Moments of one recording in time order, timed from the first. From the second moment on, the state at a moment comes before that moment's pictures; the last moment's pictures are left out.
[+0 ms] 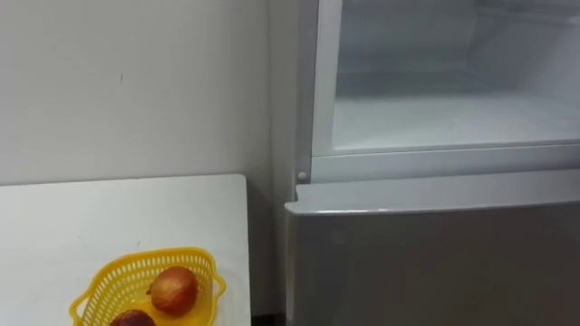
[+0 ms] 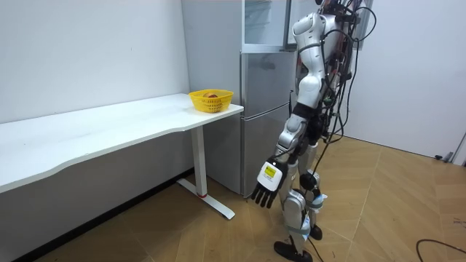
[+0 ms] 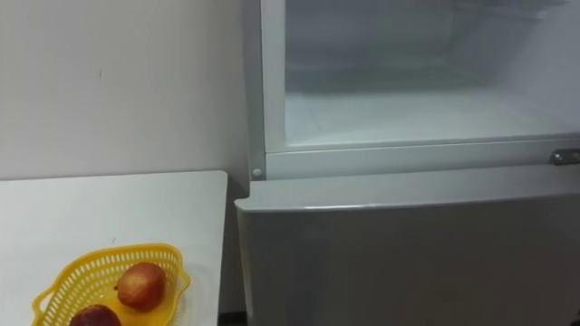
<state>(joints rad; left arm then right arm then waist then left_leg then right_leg) 0.43 0.18 0.32 0.97 0.23 -0.01 -0.05 0.14 -0.34 -0.74 -0.06 1.38 -0.23 -0.48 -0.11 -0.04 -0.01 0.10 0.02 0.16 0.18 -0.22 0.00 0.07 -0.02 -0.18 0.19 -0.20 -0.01</state>
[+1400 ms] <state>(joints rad) 0.43 0.18 0.35 1.08 0.23 -0.05 -0.05 0.14 -0.34 -0.67 -0.25 1.15 -0.26 -0.43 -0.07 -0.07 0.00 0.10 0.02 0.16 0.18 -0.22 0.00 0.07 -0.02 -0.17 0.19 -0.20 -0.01</state>
